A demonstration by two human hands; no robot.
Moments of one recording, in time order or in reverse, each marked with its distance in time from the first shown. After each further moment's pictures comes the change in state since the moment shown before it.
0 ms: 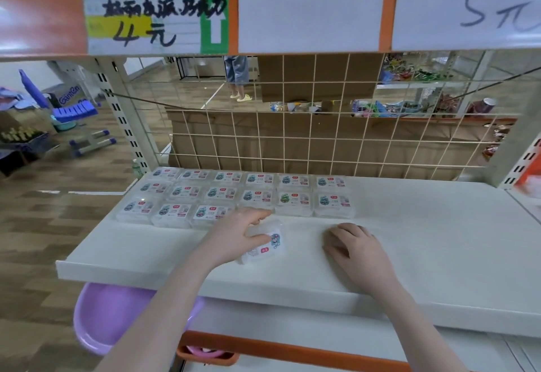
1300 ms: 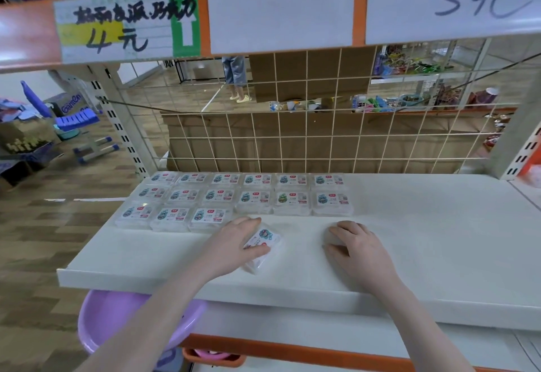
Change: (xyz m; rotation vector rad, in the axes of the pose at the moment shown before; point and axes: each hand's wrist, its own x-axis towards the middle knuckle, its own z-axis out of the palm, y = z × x) left_hand -0.004 -0.008 0.011 0.165 -0.049 -0.029; right_hand -0.001 -0.003 -0.003 0.023 -0.002 0.002
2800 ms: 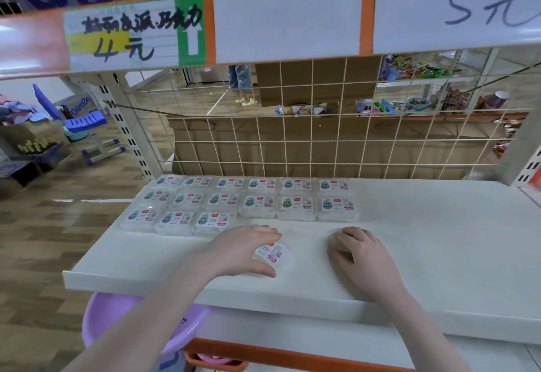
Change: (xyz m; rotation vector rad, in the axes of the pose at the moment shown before) left_hand 0.011 0.005 -0.010 0.265 -0.172 0.218; right_hand 0.001 0.002 0.001 0.002 -0.004 0.009
